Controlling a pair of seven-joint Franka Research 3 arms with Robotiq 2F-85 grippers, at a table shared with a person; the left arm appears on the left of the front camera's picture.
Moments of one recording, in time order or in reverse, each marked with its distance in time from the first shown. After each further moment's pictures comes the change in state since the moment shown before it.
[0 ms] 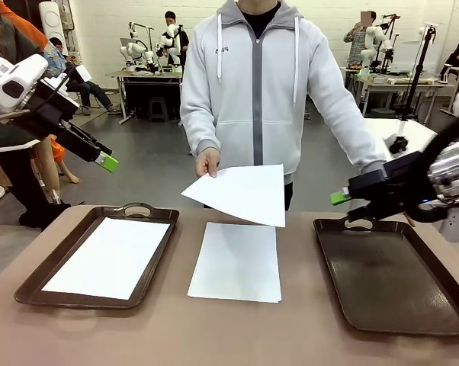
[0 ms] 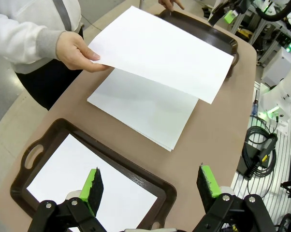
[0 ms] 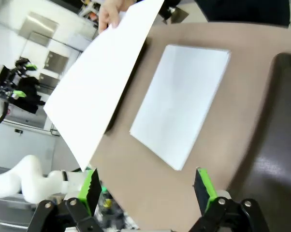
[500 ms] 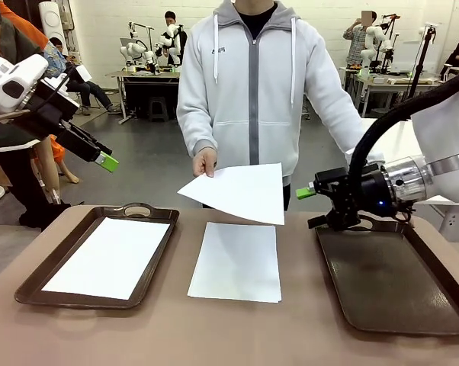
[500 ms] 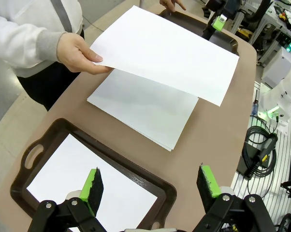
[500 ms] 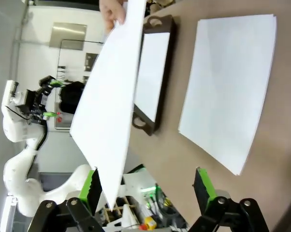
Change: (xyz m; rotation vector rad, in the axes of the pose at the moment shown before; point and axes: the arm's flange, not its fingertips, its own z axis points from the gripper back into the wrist) left arm 0.000 0.000 0.000 0.001 0.000 0.000; right arm 0.019 -0.002 -0.063 0.235 0.096 -0.258
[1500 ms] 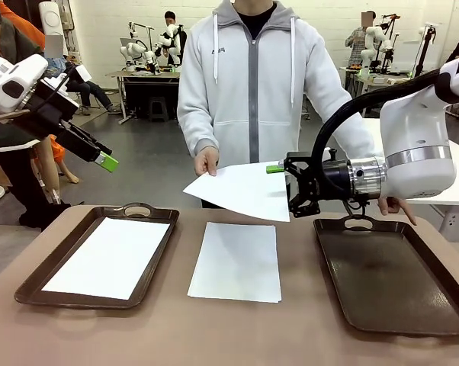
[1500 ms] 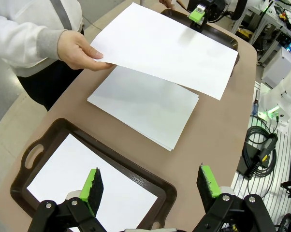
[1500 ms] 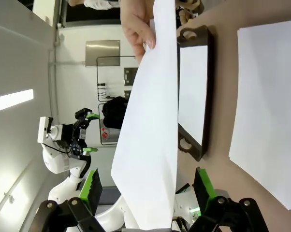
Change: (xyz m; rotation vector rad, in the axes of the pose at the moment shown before) left arm 0.000 0.000 0.000 0.001 0.000 0.001; right arm 0.037 0.008 -0.057 0.200 -0.046 -0.172
